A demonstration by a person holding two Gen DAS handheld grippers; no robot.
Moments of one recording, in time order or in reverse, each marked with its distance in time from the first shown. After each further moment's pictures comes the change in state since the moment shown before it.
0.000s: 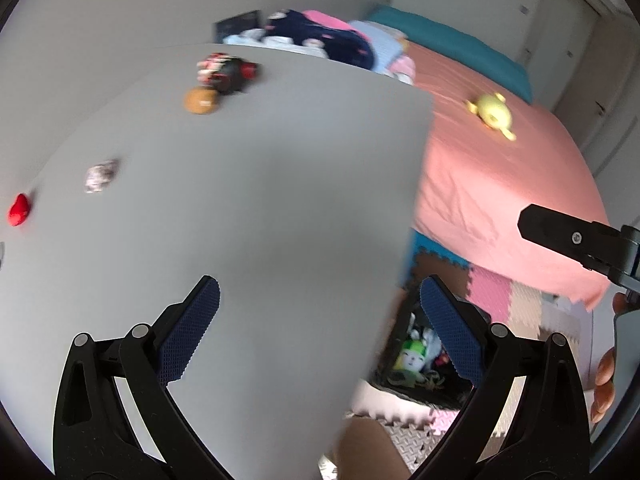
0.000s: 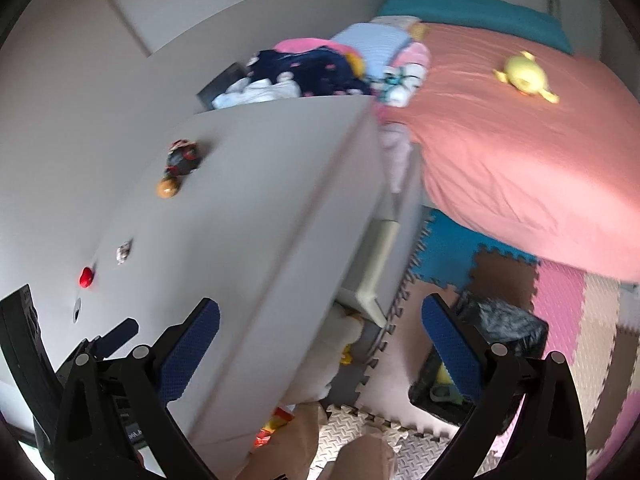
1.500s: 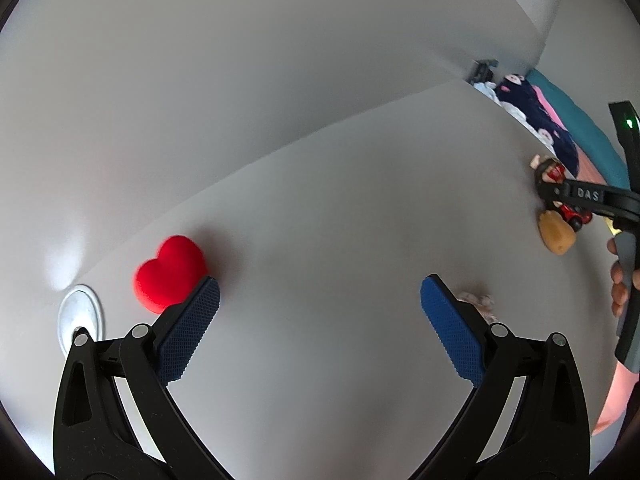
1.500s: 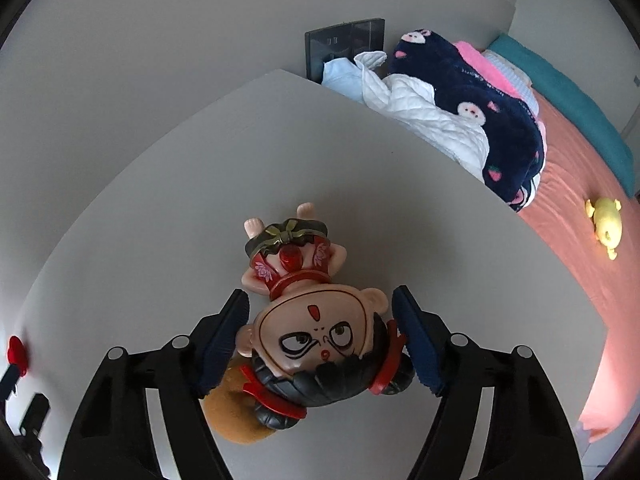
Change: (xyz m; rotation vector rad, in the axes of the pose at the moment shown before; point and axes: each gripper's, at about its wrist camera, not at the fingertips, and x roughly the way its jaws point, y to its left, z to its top) left arm 0.032 0.300 0.067 -0.370 -0.021 0.259; right arm 0.246 0.235 0.163 -0.382 0.115 -0.175
